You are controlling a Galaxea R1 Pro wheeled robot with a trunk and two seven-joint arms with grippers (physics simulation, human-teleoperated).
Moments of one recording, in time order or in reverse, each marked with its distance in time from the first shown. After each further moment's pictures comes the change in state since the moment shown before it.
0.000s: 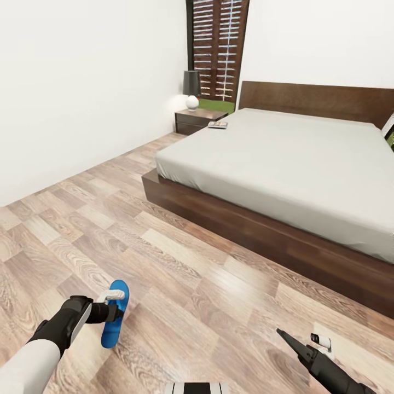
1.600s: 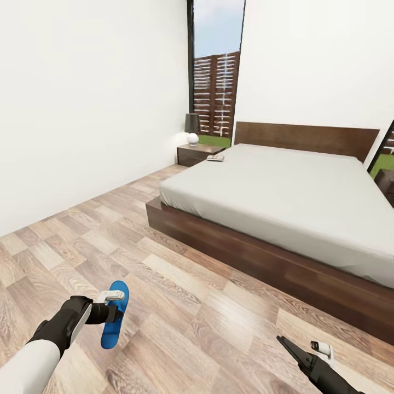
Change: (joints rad) left arm 0.002 0.000 -0.001 0.000 0.000 0.007 0.000; right arm 0.000 0.006 0.002 0.065 0.001 -0.001 0.003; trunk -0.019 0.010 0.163
